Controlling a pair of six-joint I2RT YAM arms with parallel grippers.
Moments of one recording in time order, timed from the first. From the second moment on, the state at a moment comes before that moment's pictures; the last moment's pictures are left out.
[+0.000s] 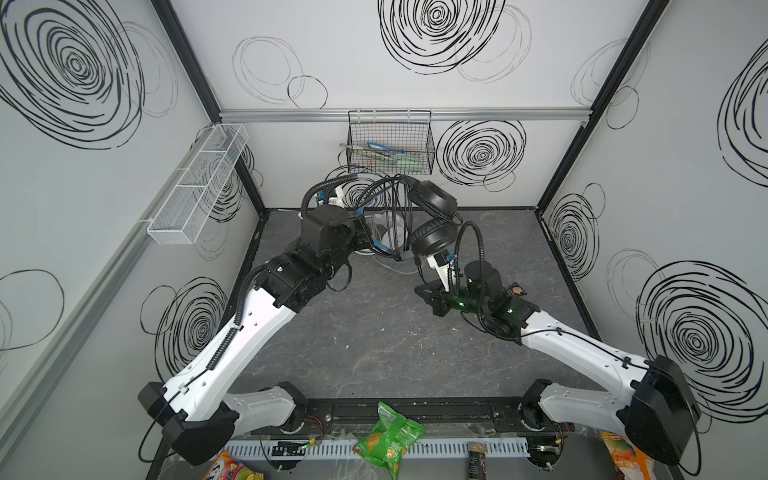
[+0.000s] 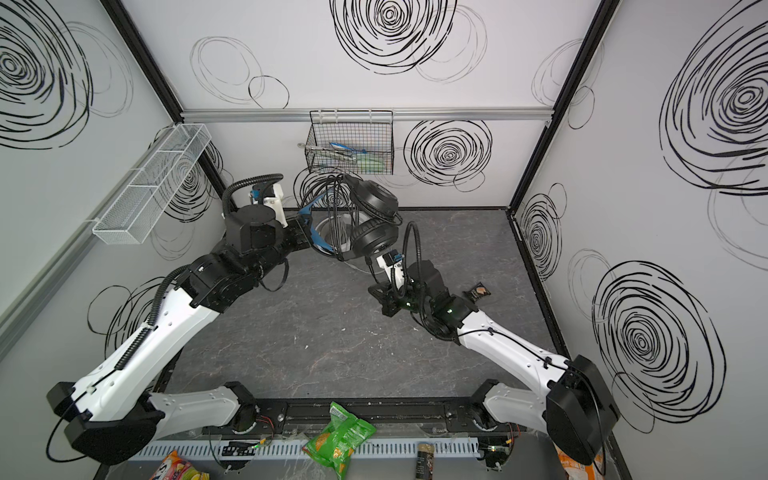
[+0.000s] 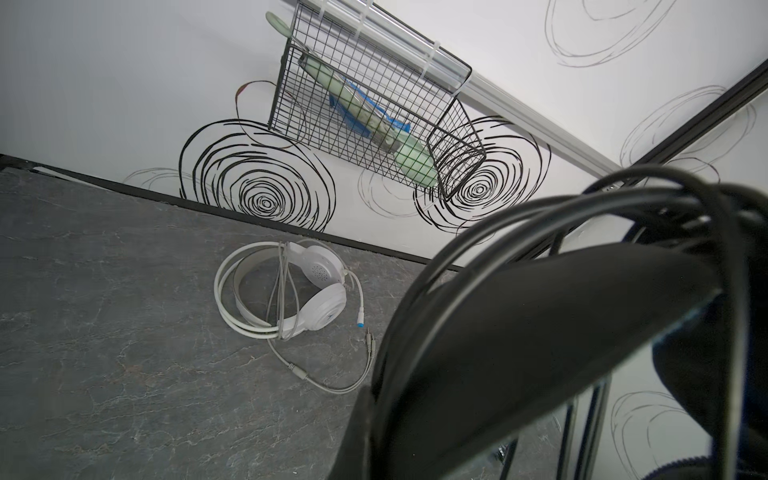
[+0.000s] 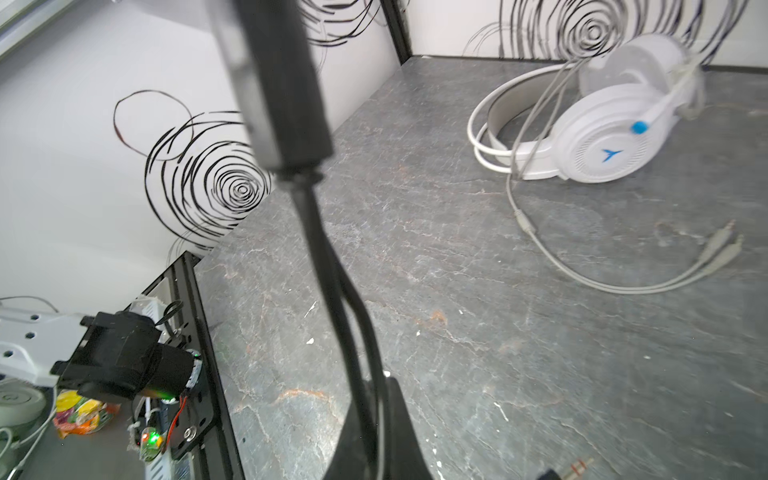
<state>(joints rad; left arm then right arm) -0.61 1.22 1.47 -0.58 -0.30 -0.63 0.71 1.14 0.74 0.00 -0.32 0.29</state>
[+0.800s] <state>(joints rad) -0.73 1.08 1.38 -0.74 -0.27 -0.48 0.40 1.08 0.79 -0.08 -0.19 0.31</state>
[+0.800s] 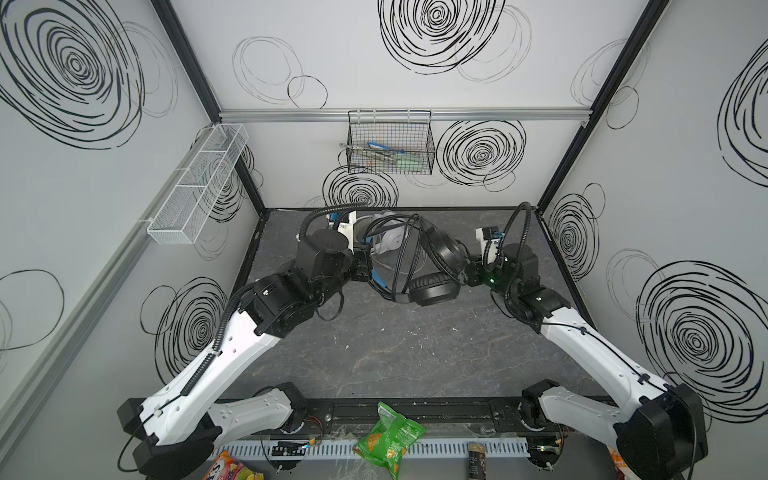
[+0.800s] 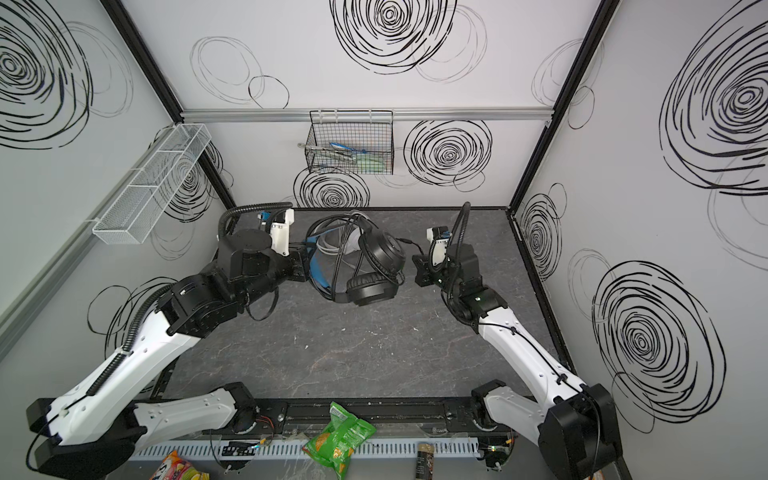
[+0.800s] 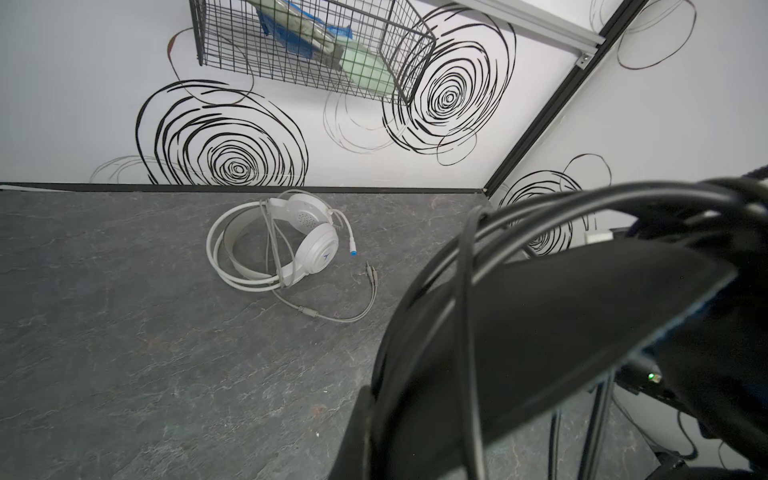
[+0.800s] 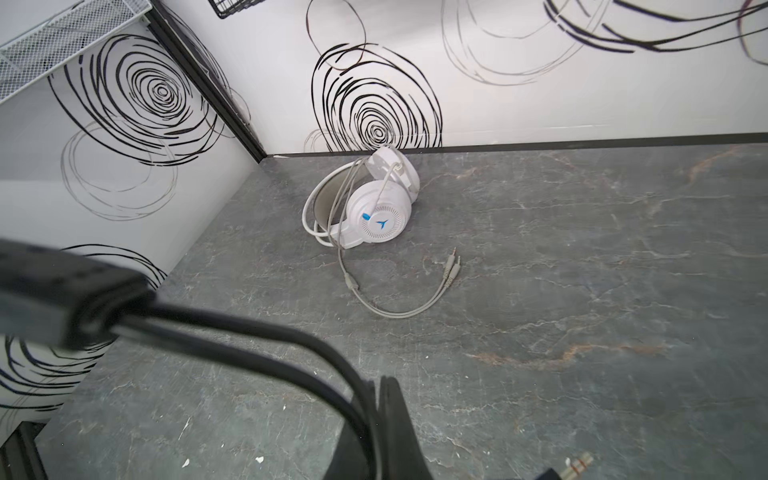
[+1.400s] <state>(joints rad) -0.66 1.05 1.36 -0.89 -0.23 -0.36 0.33 1.11 1.02 -0.12 -0.08 0.25</state>
